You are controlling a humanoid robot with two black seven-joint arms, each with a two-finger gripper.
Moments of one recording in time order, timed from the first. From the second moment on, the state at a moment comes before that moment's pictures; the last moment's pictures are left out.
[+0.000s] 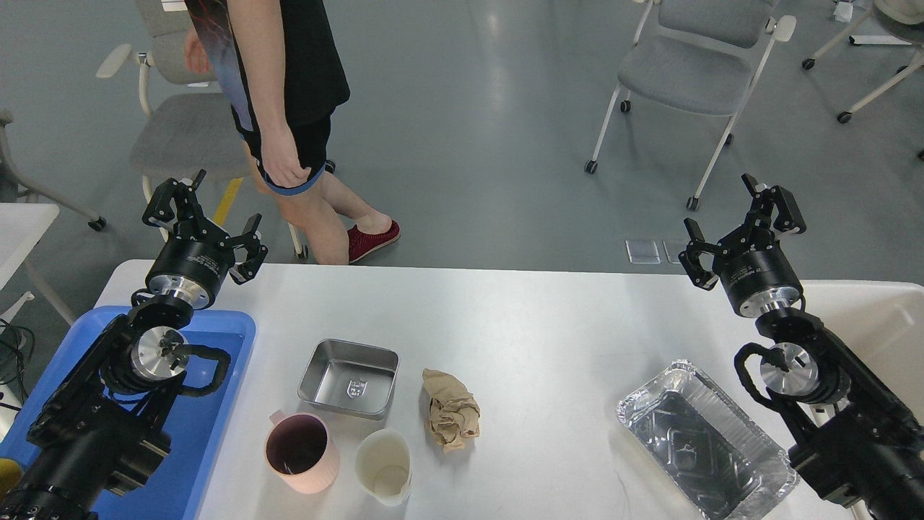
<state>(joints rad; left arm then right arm) -0.45 0.13 -1.32 -0.93 0.40 -0.15 -0.13 0.40 -0.27 1.25 1.00 -0.33 0.16 0.27</state>
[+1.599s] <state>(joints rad) -0.60 1.32 -0.44 -1.58 0.49 -0.38 0.31 0.37 -0.21 1.25 1.00 -0.34 0.15 0.27</state>
